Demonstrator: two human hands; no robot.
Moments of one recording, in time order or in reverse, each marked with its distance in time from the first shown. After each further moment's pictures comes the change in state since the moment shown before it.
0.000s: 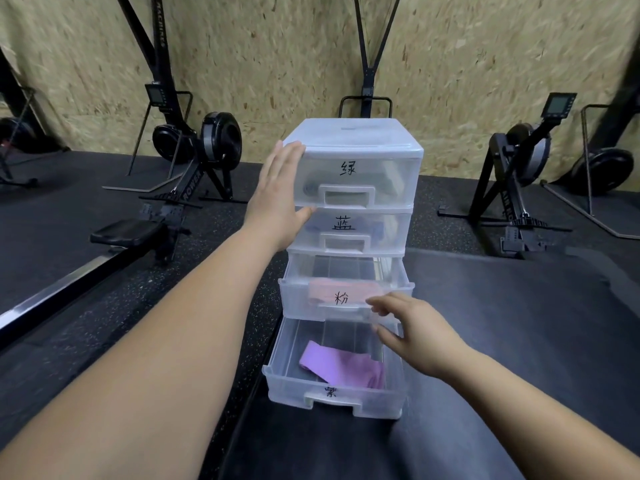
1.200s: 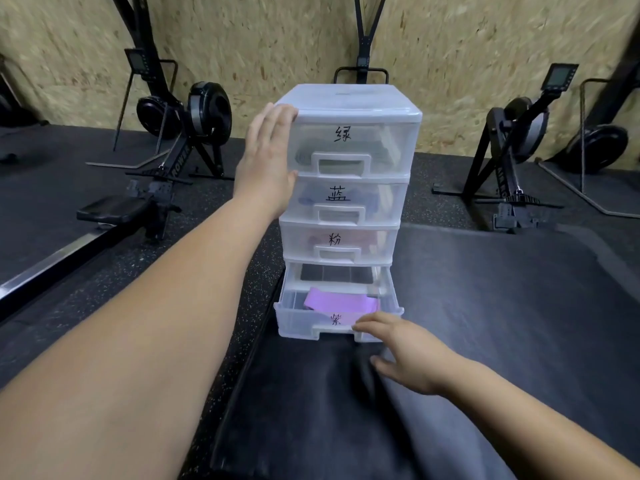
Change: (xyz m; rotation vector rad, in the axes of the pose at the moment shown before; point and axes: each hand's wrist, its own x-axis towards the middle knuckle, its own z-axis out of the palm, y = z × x) left_hand 0.004 -0.004 0.005 0.084 0.079 0.008; right_hand -0.045 -0.012 0.029 -0.096 -0.400 0.056
